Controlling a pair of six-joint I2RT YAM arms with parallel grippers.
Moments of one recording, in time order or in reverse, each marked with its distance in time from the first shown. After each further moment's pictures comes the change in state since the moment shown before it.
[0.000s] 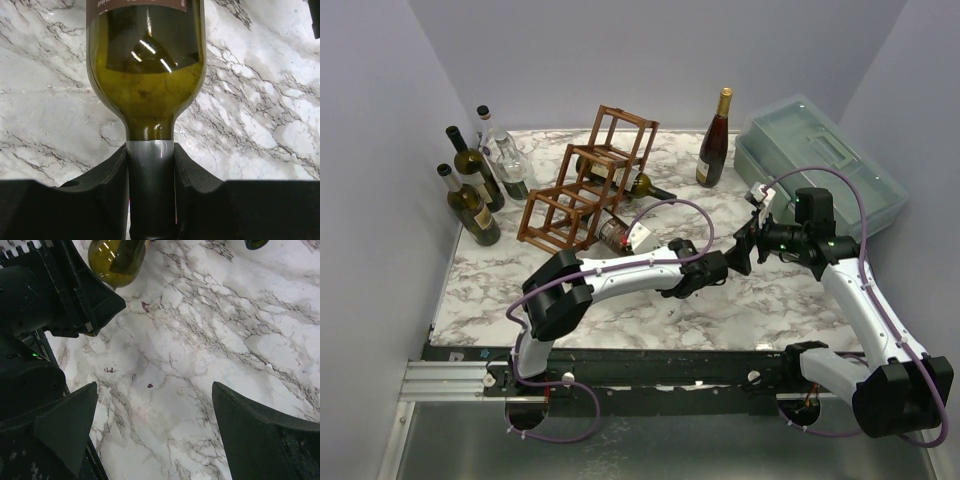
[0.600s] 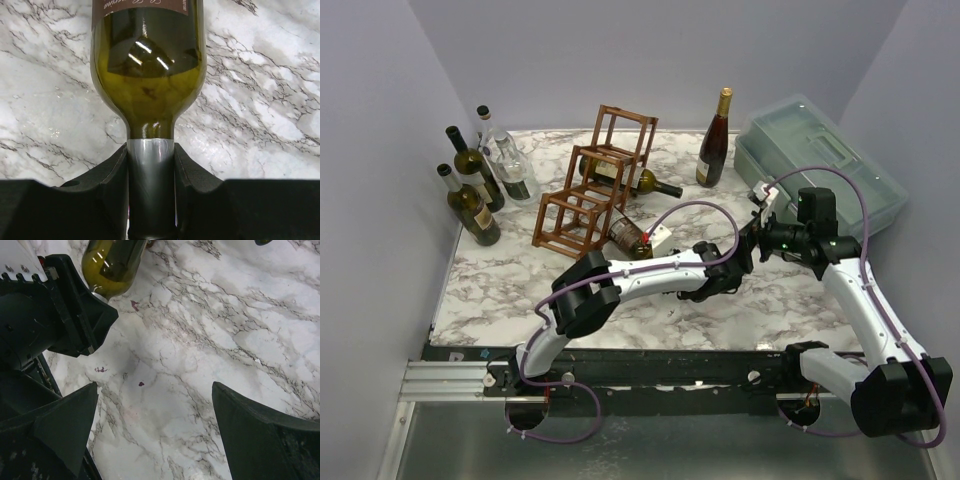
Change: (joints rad) left arm -0.037 0.183 0.208 -0.216 -0.039 -0.001; right arm -0.010 0.000 0.000 0.000 0.019 -0.006
